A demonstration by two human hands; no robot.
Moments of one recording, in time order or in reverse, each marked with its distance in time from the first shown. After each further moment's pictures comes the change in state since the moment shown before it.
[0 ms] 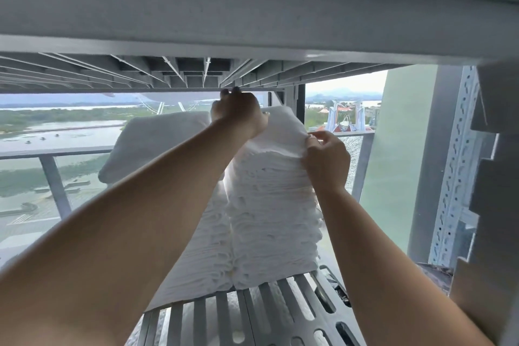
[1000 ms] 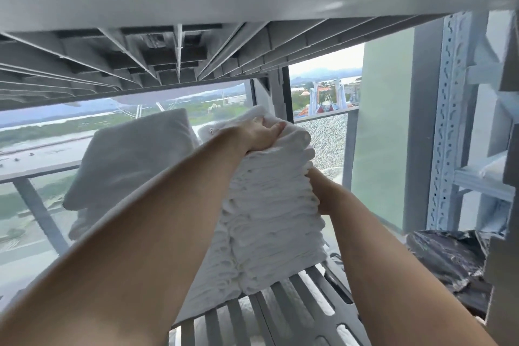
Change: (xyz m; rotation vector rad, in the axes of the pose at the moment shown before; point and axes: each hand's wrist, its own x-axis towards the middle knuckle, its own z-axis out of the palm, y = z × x) left_hand 0.023 0.011 0.064 -0.127 -0.516 0.104; right_hand -0.020 0.072 0.014 0.534 -0.925 0.633
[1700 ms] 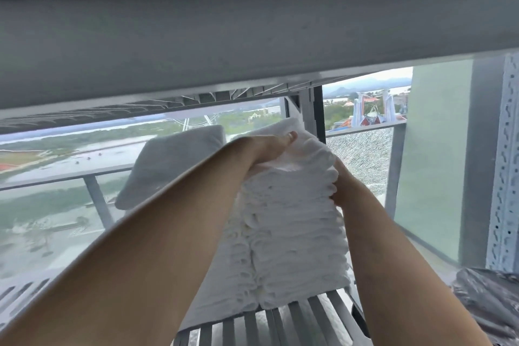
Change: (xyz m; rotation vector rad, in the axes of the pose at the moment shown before) left_hand -0.024 -0.011 -0.021 -0.324 -0.170 -0.254; right_hand -0.008 -0.059 0.062 -0.052 0.594 -0.217
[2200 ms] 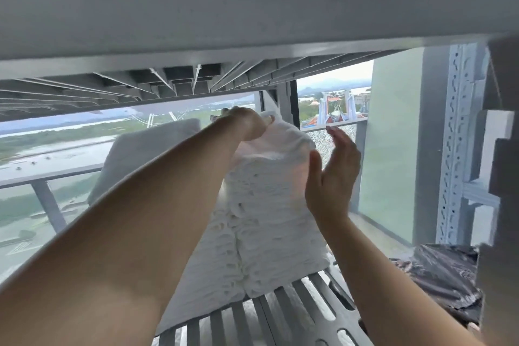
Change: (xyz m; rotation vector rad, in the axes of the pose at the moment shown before) left_hand 0.025 0.020 -0.014 0.406 0.355 0.107; right_hand -0.017 0.039 -0.034 -0.402 0.489 -1.032
